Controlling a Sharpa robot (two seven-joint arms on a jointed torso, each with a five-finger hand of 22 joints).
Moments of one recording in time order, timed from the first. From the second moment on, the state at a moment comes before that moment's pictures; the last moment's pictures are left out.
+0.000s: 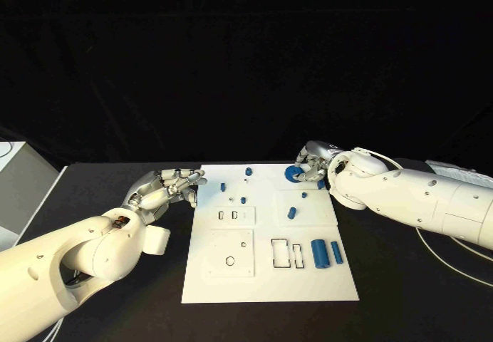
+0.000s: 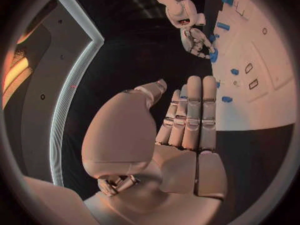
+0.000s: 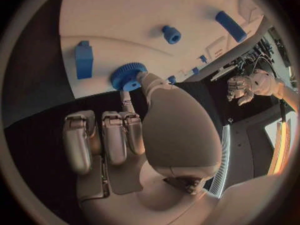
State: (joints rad) left arm 0.98 -0.94 0.25 1.66 -0.17 -0.29 0.30; left_hand 1.36 -0.19 0.52 0.16 0.05 0.92 0.20 0.20 0.17 1.14 0.14 0.07 0.08 1.13 0.06 0.81 0.65 0.17 0.94 0.16 1.00 0.60; right arm 1.35 -0.68 -0.11 1.16 -1.35 -0.34 -0.26; right_hand 1.40 -0.19 0.33 0.23 0.32 1.02 0.14 0.16 0.30 1.47 0.05 1.57 1.31 1.47 -0.03 1.54 1.31 0.01 1.47 0.08 1.57 1.31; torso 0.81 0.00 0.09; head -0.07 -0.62
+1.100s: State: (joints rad) left arm 0.97 -0.93 0.25 1.67 -0.17 -0.29 0.30; left_hand 1.36 -0.18 0.53 0.16 0.05 0.92 0.21 0.20 0.17 1.14 0.14 0.07 0.08 1.13 0.06 0.81 0.65 0.17 0.93 0.16 1.00 0.61; right arm 1.35 -0.58 -0.13 1.31 -1.65 -0.52 -0.27; right_hand 1.40 -0.21 0.36 0.24 0.25 1.03 0.14 0.16 0.30 1.47 0.05 1.57 1.31 1.46 -0.03 1.55 1.31 0.01 1.47 0.08 1.57 1.31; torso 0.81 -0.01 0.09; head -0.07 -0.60
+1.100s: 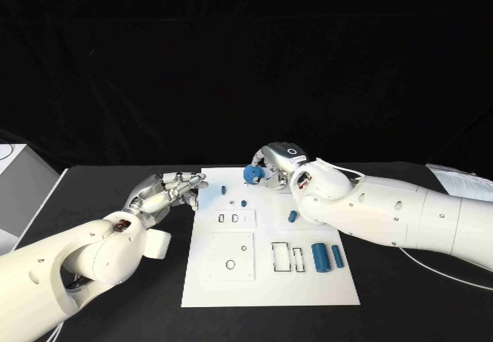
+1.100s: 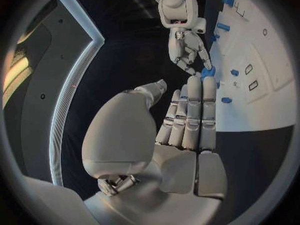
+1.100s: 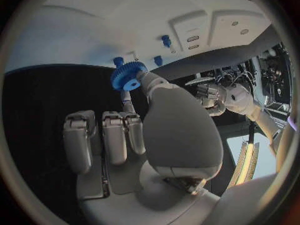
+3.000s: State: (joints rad) left arm 0.98 -0.93 0.25 1.66 -0.17 -0.28 0.30; left_hand 1.36 -0.18 0.53 0.16 0.05 0.92 0.21 0.19 0.17 1.14 0.14 0.07 0.08 1.13 0.06 0.81 0.65 0.17 0.93 0.16 1.00 0.61; right arm 1.35 -0.47 -0.15 1.21 -1.74 -0.40 -0.31; right_hand 1.38 -0.23 0.36 0.23 0.24 1.04 0.13 0.17 0.31 1.47 0.05 1.57 1.31 1.46 -0.03 1.55 1.31 0.01 1.47 0.08 1.57 1.31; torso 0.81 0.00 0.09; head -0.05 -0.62
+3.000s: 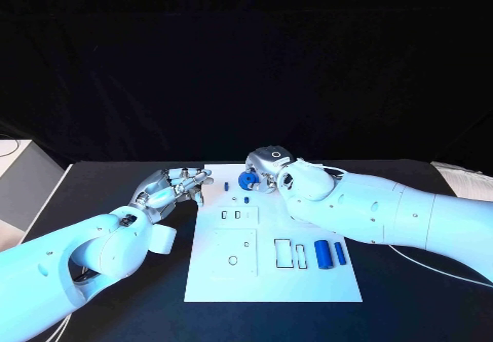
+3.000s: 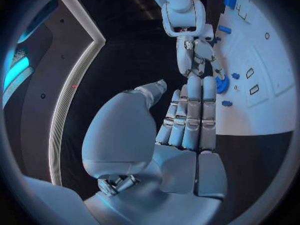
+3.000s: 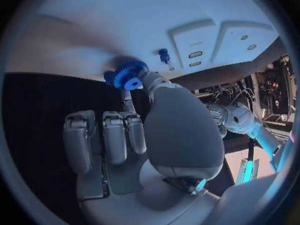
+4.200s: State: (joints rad) left arm 0.97 -0.92 0.25 1.66 -0.17 -0.28 0.30; left_hand 1.36 -0.18 0.53 0.16 0.05 0.92 0.21 0.20 0.18 1.14 0.14 0.07 0.08 1.12 0.06 0.81 0.64 0.17 0.92 0.16 1.01 0.61; right arm 1.34 -0.46 -0.15 1.19 -1.74 -0.41 -0.32; right_hand 1.36 -0.26 0.29 0.28 0.19 0.93 0.14 0.10 0.27 1.47 0.06 1.56 1.31 1.47 -0.03 1.55 1.31 0.01 1.47 0.08 1.57 1.31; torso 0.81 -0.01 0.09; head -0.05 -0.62
